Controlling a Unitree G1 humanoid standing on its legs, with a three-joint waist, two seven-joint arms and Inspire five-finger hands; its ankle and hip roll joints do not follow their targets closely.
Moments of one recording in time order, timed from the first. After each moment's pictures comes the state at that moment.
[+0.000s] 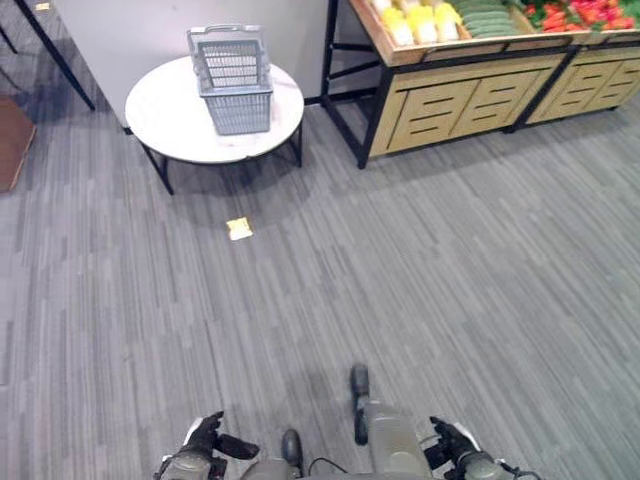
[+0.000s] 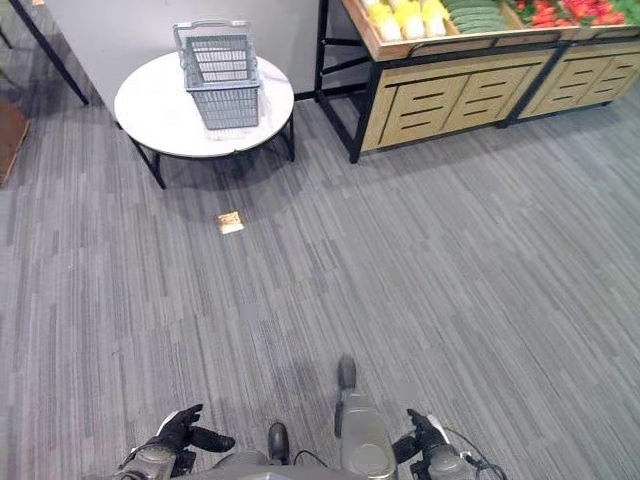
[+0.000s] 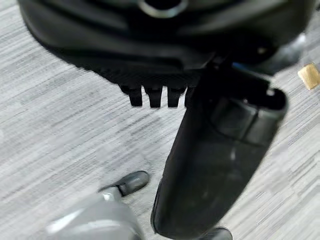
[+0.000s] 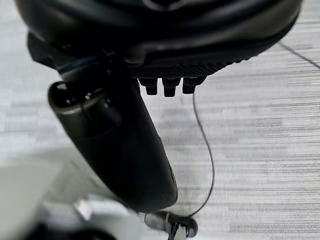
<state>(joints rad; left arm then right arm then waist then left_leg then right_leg) -0.11 0.24 -0.22 1.37 -0.12 -0.16 0.07 -0.04 -0.25 0.31 1.29 0.09 -0.12 -0.04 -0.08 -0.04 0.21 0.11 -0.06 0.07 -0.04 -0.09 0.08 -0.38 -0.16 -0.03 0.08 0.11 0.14</state>
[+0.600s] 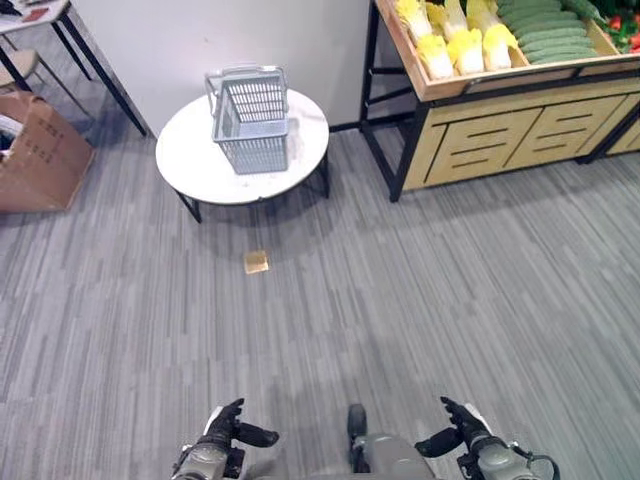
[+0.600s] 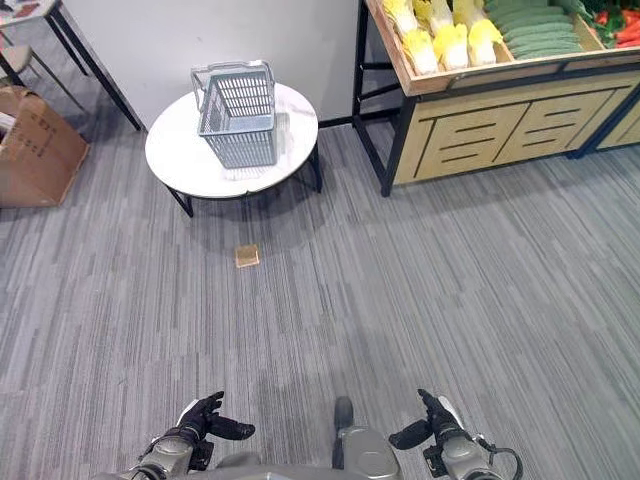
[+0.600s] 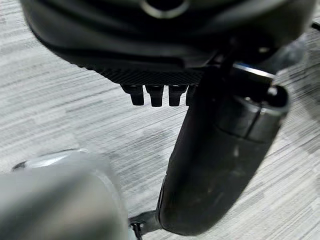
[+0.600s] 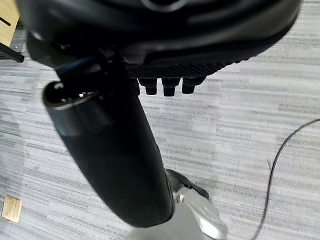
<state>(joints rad) -0.15 0.20 -0.21 1.35 -0.10 -0.17 0.07 -0.08 -0.34 0.29 1.28 0.06 -0.15 -0.05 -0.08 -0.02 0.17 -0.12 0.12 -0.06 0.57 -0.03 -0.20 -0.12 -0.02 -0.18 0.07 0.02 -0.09</state>
